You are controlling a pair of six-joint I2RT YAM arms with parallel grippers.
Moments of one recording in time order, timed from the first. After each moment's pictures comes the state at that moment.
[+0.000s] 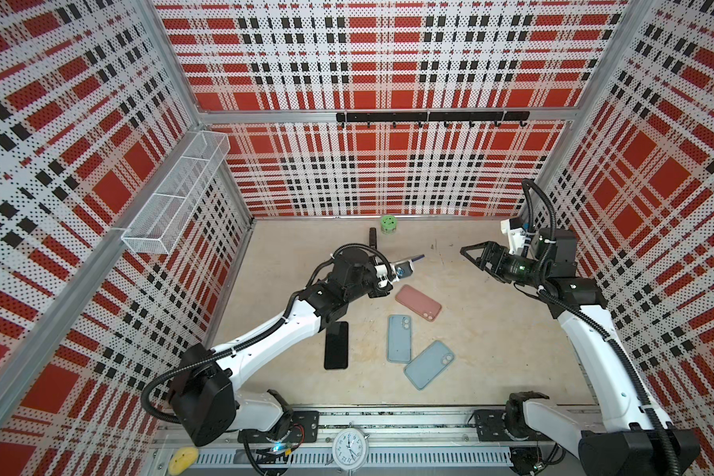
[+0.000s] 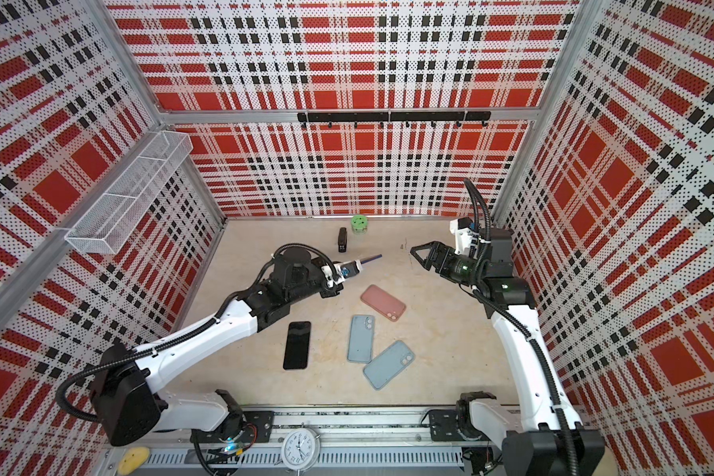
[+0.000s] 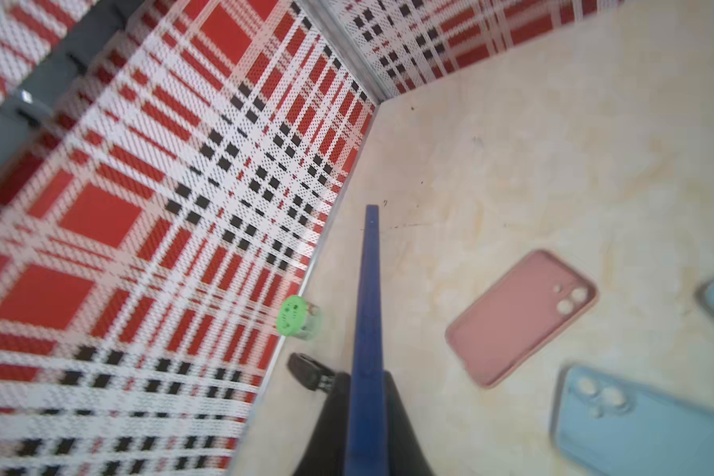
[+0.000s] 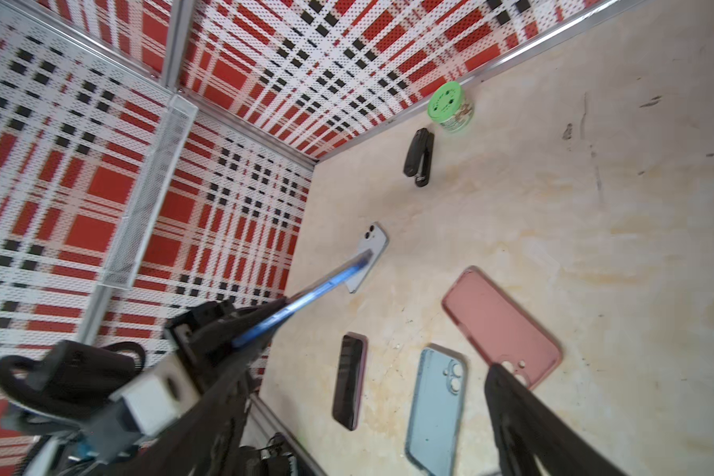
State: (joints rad) left arm -0.76 1.36 1.01 0.00 0.03 0.89; right arm 0.03 1.10 1.14 -0.56 -0.72 0.57
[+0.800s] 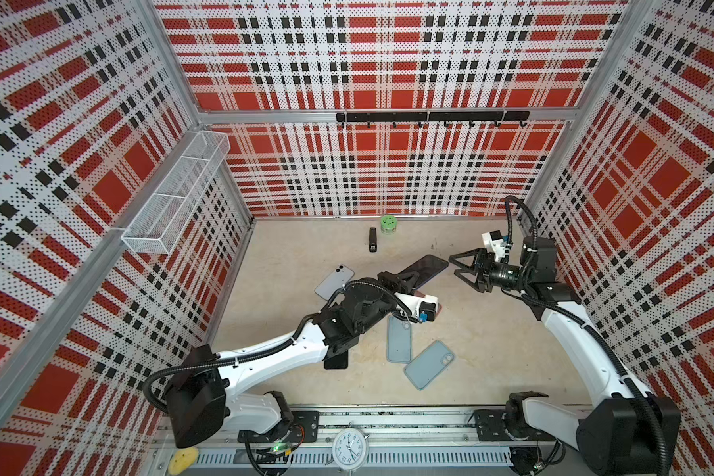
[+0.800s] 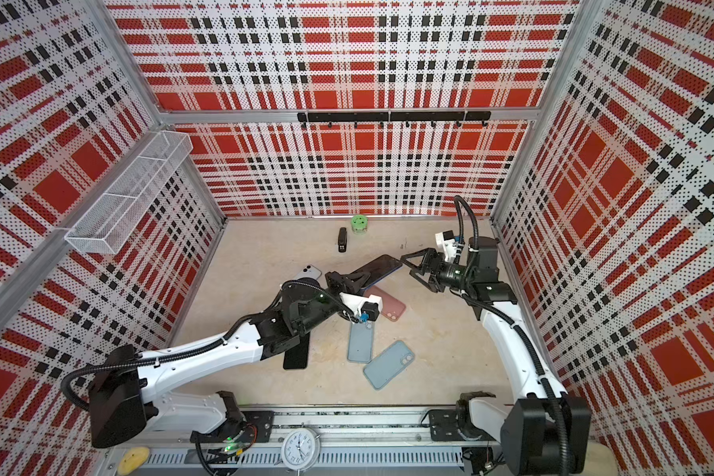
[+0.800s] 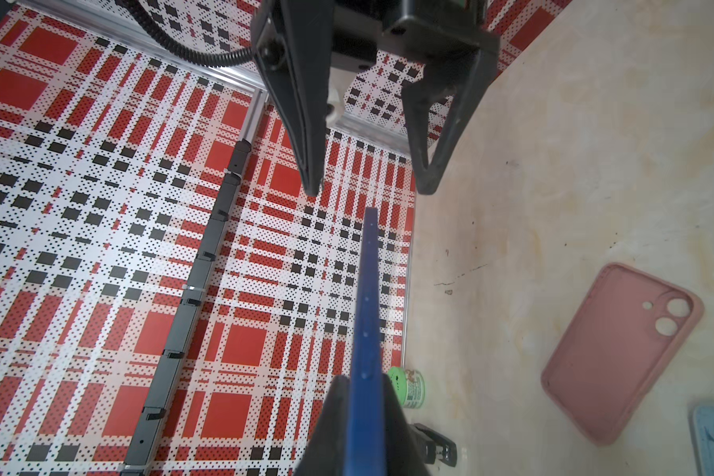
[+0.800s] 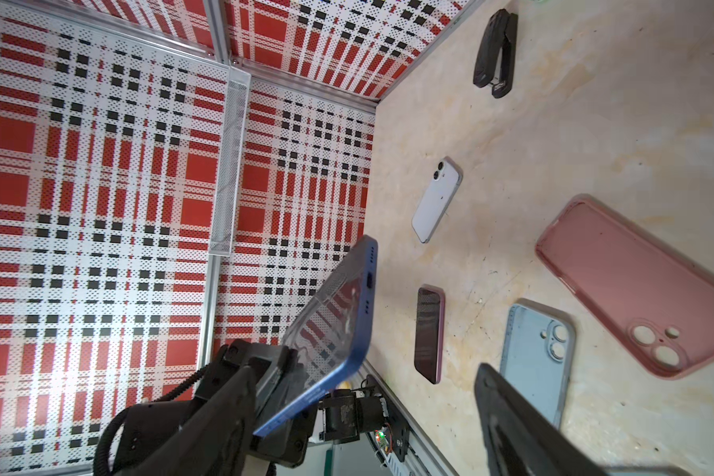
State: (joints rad) left arm -0.97 1.32 0.90 0.30 -0.16 1.23; right arm 0.03 1.18 0.95 -0.24 -0.99 0.86
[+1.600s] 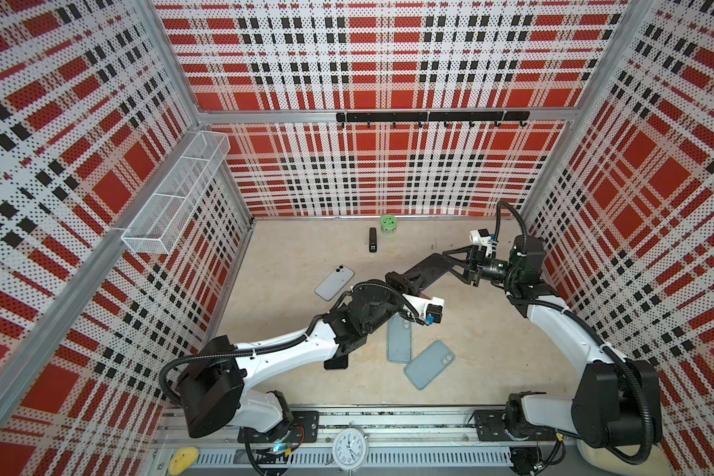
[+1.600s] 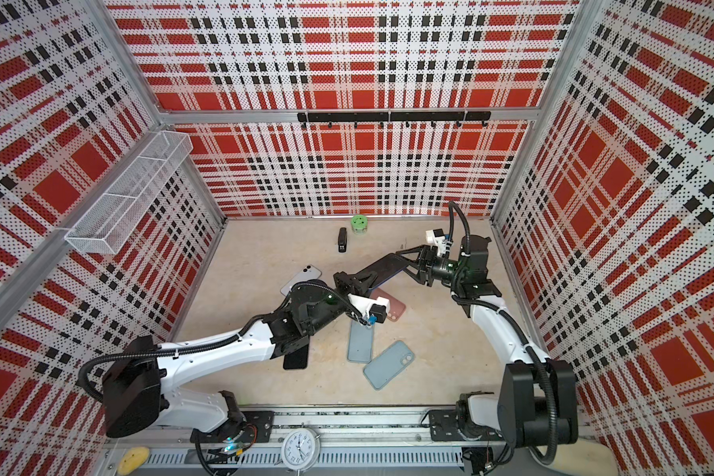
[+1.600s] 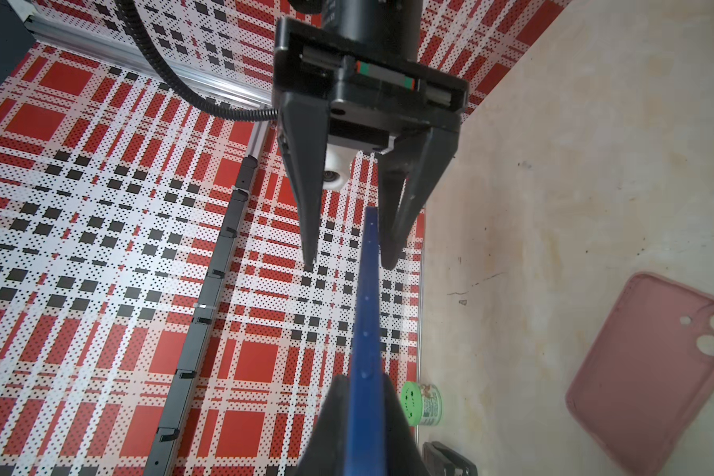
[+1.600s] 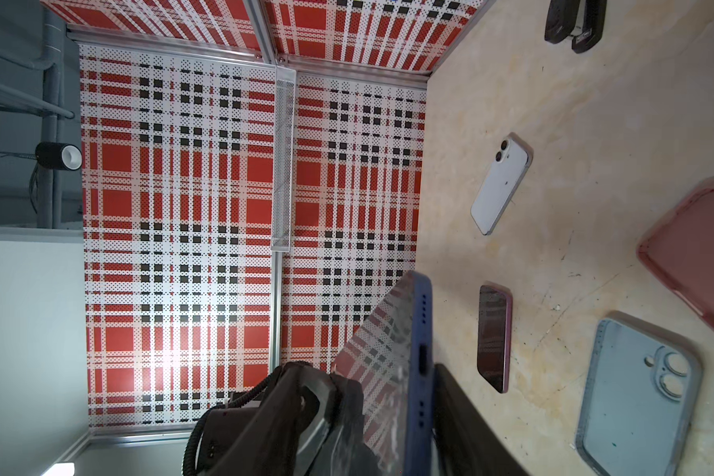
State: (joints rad) left arm -0.98 1.40 0.90 0.42 -0.16 1.29; right arm 0.08 1.31 0.86 0.21 -1.10 1.21
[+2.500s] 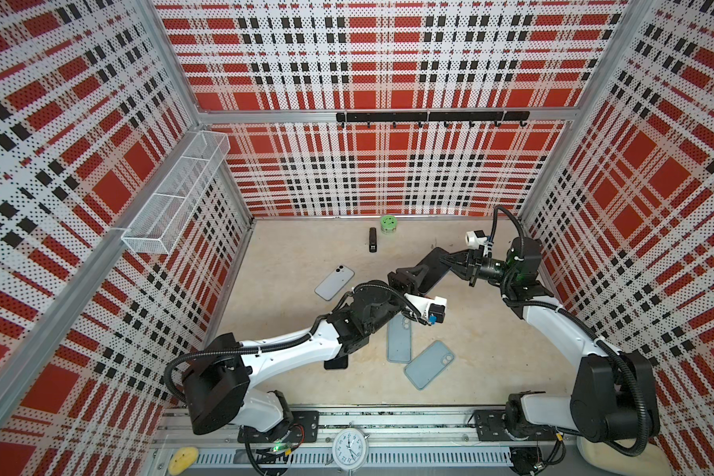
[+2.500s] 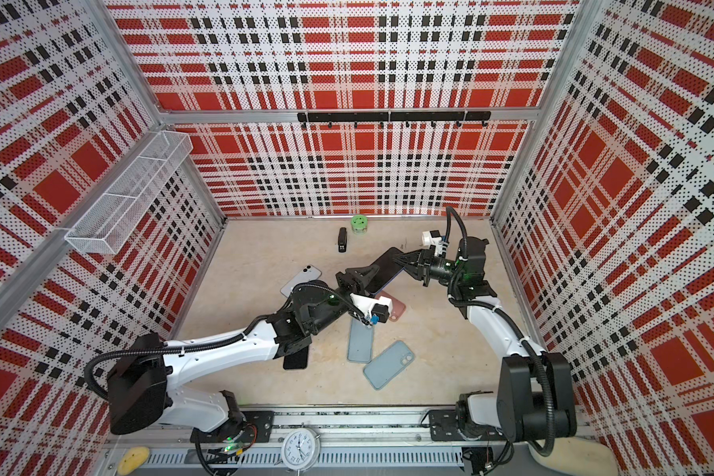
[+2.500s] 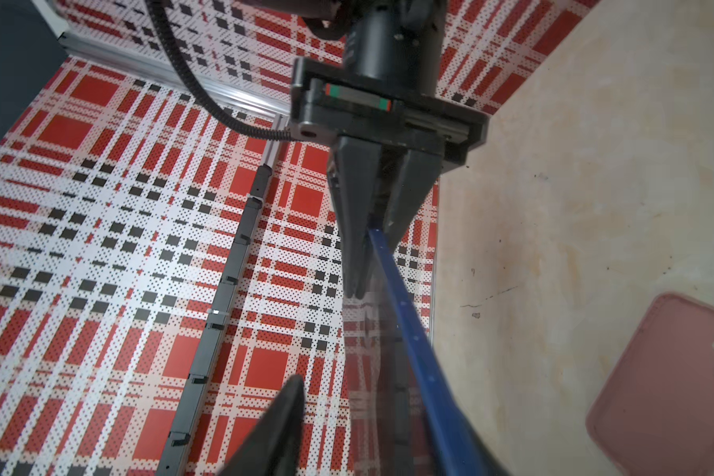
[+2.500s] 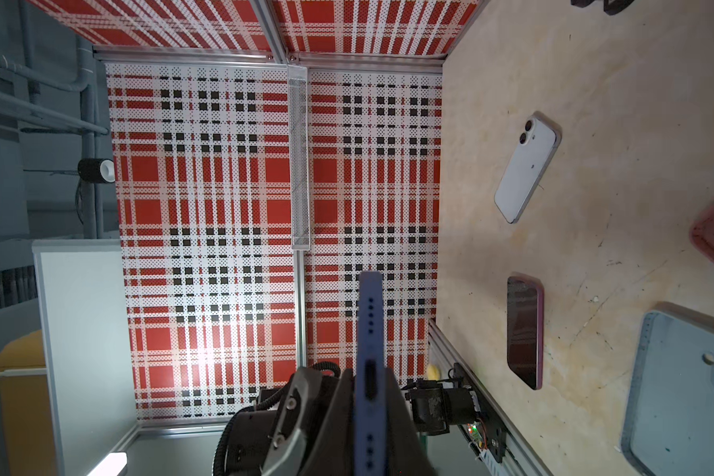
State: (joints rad) left arm -0.99 1.42 0.89 0.52 -0.16 1.30; right arm 0.09 1.33 0.83 0.39 -1.10 1.39
